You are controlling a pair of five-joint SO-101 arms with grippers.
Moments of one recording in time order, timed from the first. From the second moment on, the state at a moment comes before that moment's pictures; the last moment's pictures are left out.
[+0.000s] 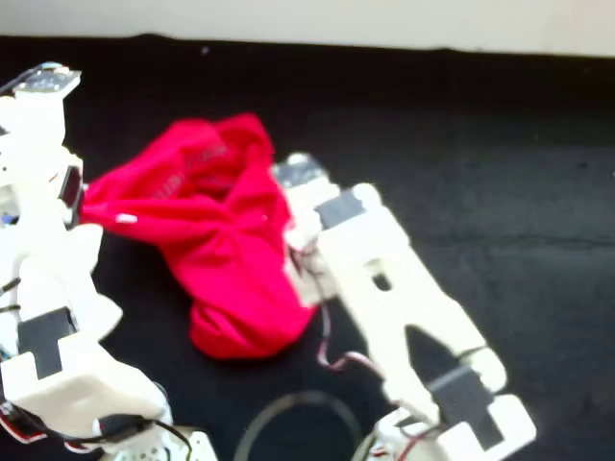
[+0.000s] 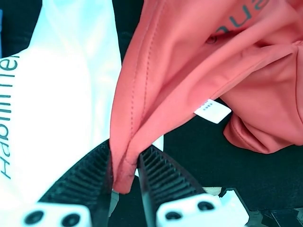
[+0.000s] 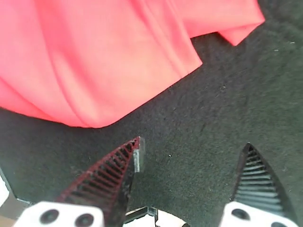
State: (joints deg) left arm -30.7 7.8 -21.1 101.3 -28.4; right arm -35.1 -5.5 18.9 83.9 -0.9
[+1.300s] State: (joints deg) left arm -30.7 7.8 -20.6 100.9 -28.4; right arm -33.6 15.5 16.0 62.3 -1.3
